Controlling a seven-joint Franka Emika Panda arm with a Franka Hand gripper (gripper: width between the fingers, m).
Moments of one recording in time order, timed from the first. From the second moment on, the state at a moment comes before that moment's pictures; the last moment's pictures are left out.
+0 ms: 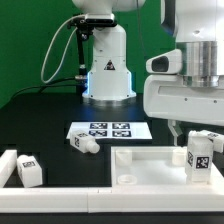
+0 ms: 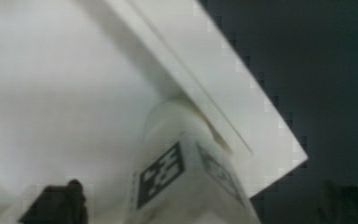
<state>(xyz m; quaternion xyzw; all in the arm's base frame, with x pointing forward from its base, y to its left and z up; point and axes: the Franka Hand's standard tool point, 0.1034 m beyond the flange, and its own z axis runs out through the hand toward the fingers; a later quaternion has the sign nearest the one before) 0.638 0.117 0.080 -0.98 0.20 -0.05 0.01</state>
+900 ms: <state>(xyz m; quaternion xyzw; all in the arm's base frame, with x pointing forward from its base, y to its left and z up) 0.642 0.114 0.080 -0.97 0.23 -0.07 0.01</state>
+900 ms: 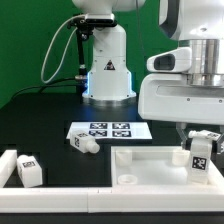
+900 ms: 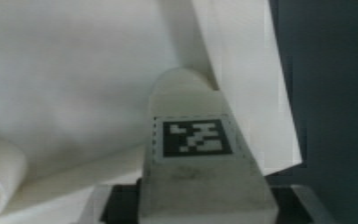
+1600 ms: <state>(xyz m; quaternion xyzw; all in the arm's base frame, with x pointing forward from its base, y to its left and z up) 0.638 0.112 0.078 -0.70 0.71 -0.03 0.06</state>
